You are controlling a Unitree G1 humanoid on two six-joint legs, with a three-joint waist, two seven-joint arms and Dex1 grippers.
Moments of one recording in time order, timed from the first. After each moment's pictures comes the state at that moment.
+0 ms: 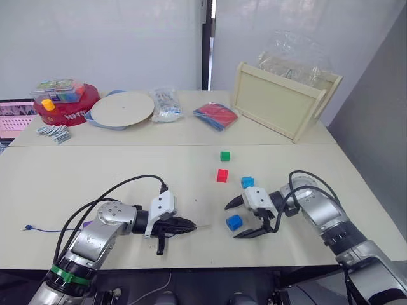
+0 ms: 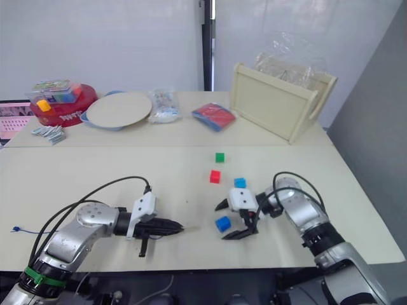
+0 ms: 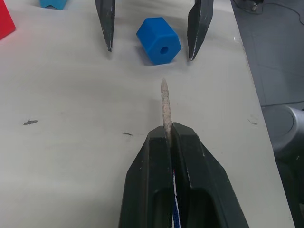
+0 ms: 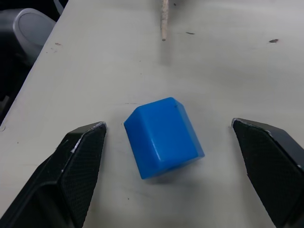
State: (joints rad) left arm -0.29 0.66 -0.19 -0.19 -0.32 0.42 -1.18; right arm -0.65 -0.64 0.42 0.32 0.16 -0.07 1.44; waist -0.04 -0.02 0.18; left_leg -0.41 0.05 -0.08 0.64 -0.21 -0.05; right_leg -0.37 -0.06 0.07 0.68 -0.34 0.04
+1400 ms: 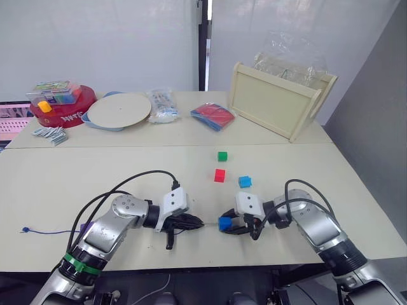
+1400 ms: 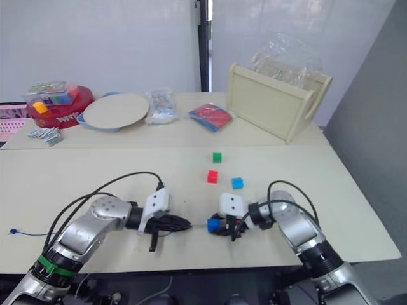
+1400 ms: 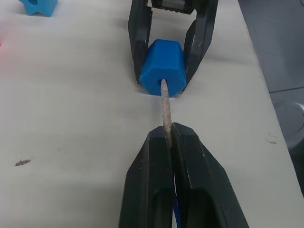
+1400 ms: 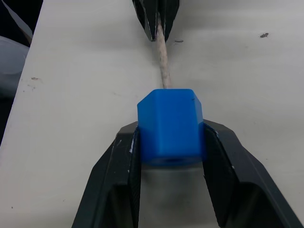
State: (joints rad) left arm -0.40 0.62 -0.30 -0.16 -0.27 0.47 -1.14; right arm -0.49 -0.59 0.38 -0.04 0.08 0.28 1.24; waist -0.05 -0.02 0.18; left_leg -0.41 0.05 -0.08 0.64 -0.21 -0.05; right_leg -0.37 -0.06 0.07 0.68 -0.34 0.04
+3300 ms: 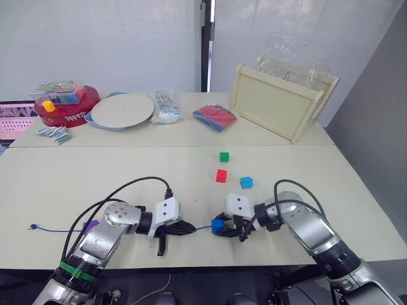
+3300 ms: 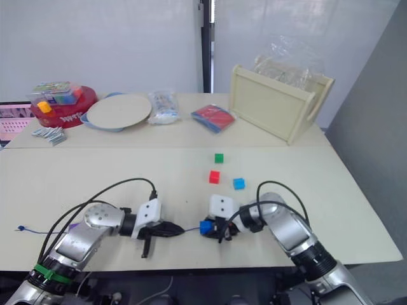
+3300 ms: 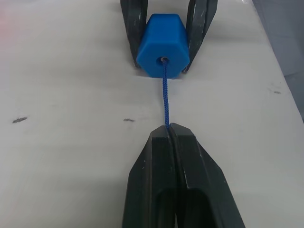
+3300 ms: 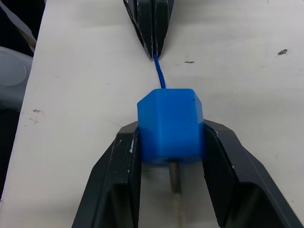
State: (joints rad) left arm -0.32 0.63 -0.26 -0.06 -0.20 0.23 -1.19; right arm -0.50 -0.58 0.42 -0.13 0.05 0.45 1.17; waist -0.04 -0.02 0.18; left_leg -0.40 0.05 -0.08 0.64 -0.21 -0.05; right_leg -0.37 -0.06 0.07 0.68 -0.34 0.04
